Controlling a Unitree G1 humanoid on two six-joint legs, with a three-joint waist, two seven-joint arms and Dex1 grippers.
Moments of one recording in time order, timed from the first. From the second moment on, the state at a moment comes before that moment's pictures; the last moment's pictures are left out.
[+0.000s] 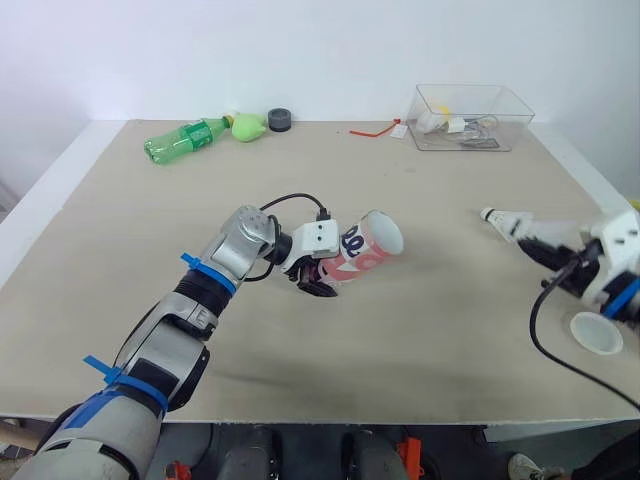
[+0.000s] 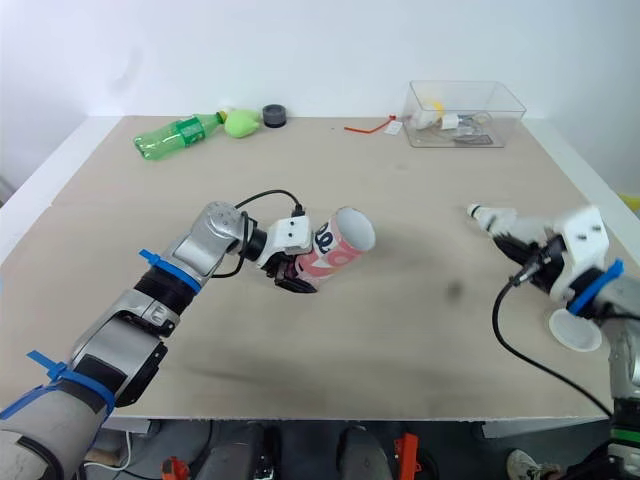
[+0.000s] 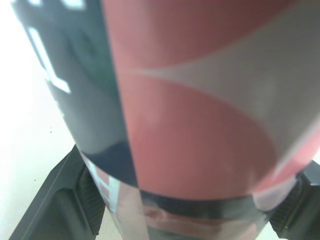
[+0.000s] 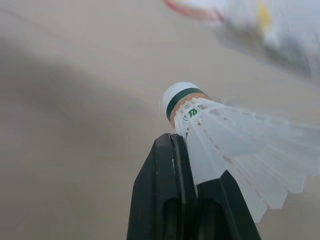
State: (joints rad) left arm -1.03 0.26 -0.39 0.68 0.13 0.17 -1.28; right arm -0.24 -0.94 -0.38 -0.01 0.41 0.30 0.88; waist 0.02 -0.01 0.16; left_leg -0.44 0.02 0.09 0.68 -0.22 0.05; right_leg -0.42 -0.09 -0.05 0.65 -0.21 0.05
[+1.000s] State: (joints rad) left arm -1.07 0.26 -0.39 0.75 0.13 0.14 -1.27; right arm -0.73 -0.98 0.08 -0.08 0.24 0.11 1.30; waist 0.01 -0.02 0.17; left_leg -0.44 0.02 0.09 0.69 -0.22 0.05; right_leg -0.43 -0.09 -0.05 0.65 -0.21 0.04
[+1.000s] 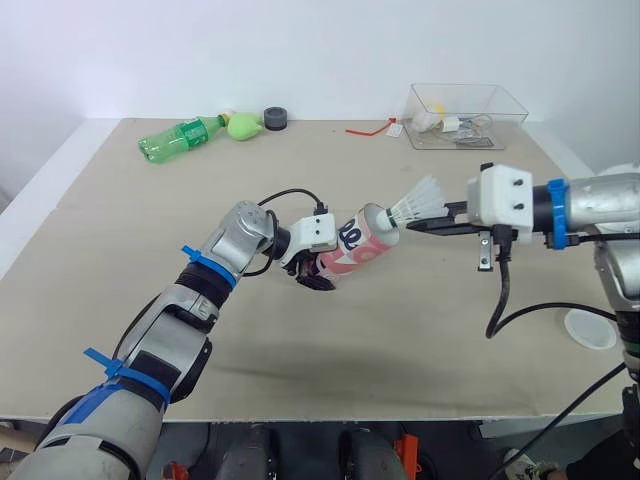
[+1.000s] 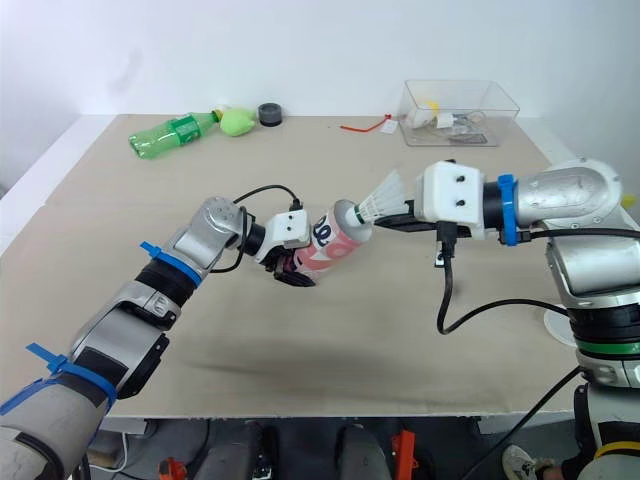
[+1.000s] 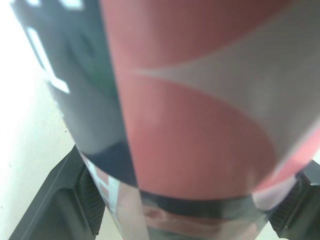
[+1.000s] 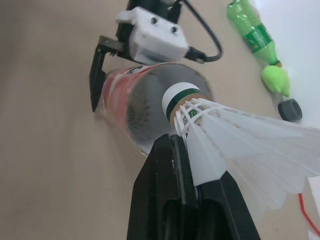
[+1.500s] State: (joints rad) left arm -1.06 0.26 -0.39 0.72 0.13 0.16 -1.27; right arm -0.86 -0.86 0.19 0.12 0.15 -0.06 1.36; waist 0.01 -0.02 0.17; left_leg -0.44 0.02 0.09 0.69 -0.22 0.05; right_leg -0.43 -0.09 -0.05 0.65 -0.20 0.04
